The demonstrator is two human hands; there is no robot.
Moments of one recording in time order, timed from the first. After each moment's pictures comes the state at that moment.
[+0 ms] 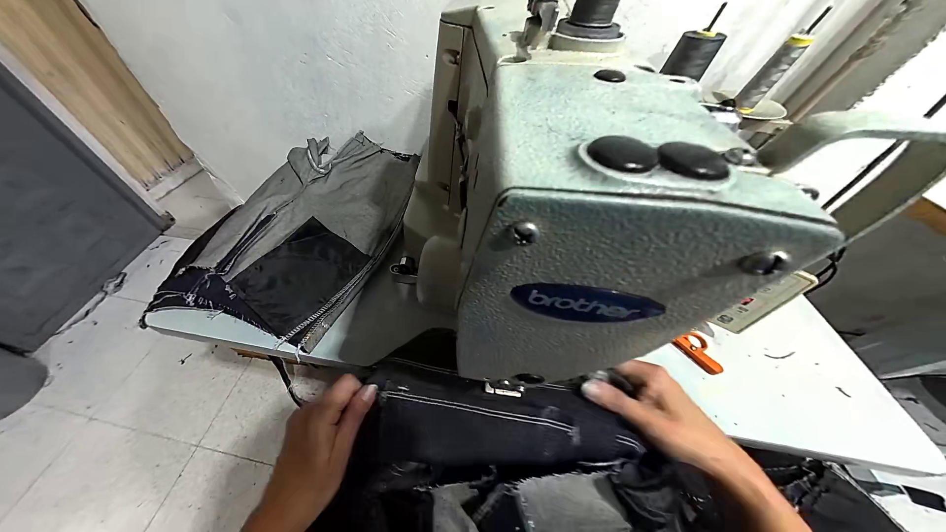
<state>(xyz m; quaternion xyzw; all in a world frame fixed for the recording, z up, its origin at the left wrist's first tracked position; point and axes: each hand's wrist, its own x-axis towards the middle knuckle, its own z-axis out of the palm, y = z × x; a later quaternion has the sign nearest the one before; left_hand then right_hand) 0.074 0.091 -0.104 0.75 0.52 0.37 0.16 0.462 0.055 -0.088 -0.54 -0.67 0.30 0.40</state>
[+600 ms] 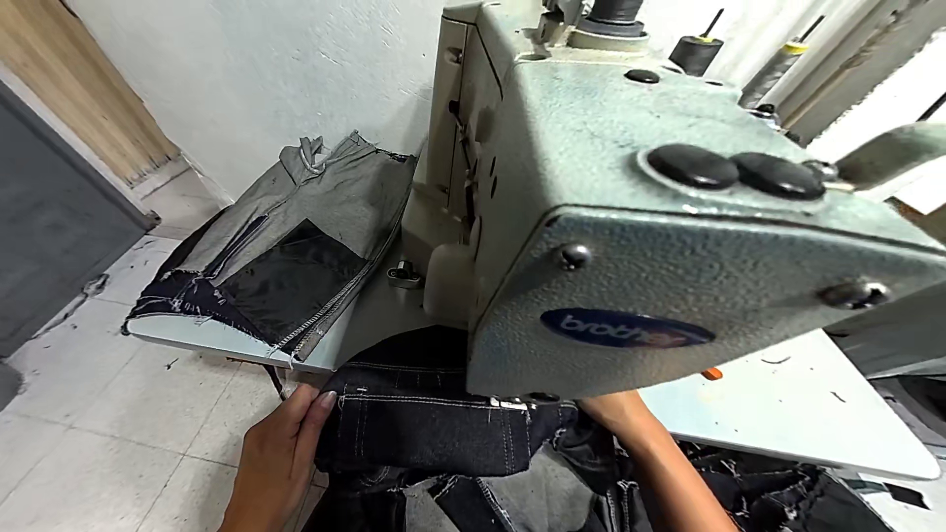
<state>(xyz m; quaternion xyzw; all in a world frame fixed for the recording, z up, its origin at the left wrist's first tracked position) 0.049 0.103 -0.115 0.73 0.55 0.38 0.08 0.407 0.090 -0.085 -0.60 -0.70 0.05 0.38</state>
